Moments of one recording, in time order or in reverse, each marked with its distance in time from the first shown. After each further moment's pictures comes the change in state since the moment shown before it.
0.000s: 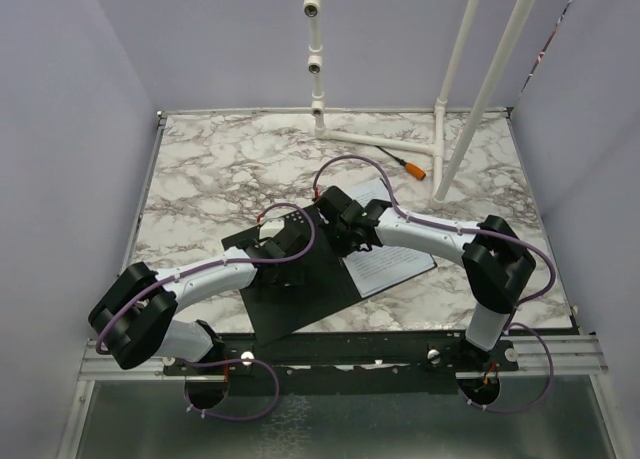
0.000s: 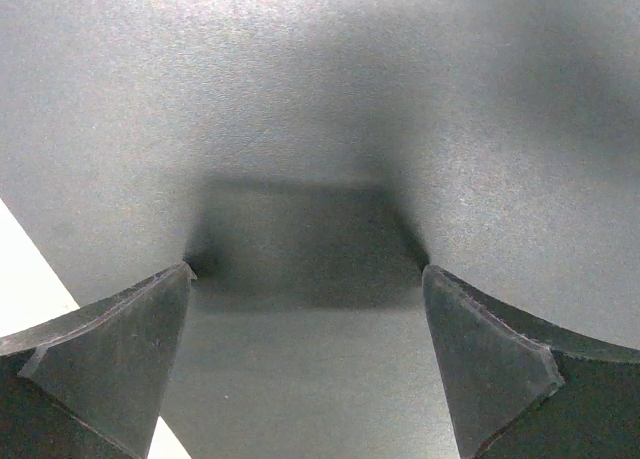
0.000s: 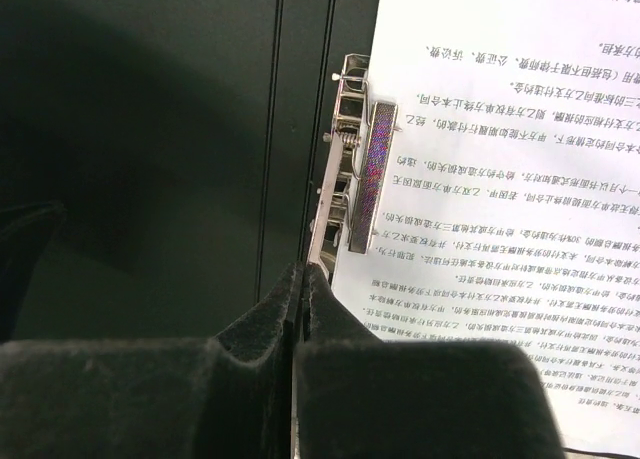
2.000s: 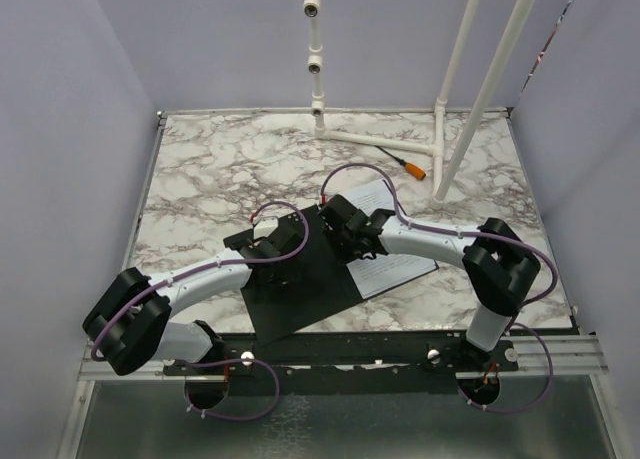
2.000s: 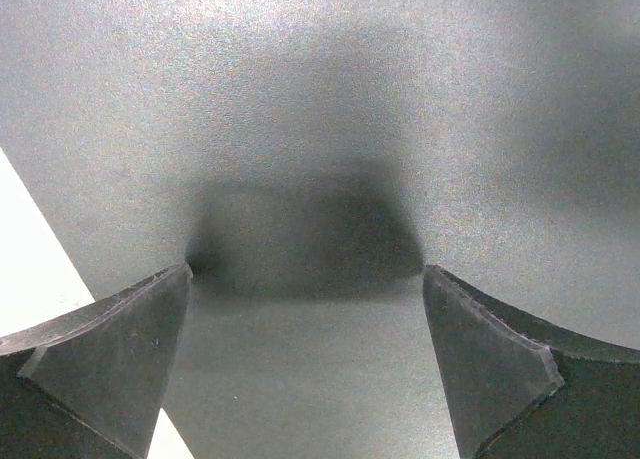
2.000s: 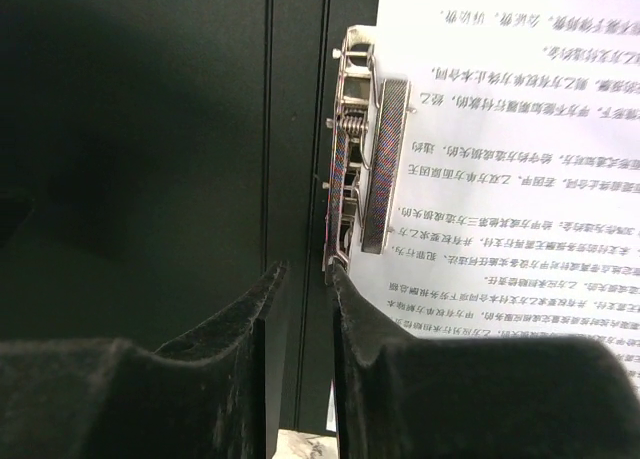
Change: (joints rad) left arm 0.029 -0.039 -0.019 0.004 -0.001 -0.025; right arm 0.003 -0.020 -0.126 0.102 -0.009 0.080
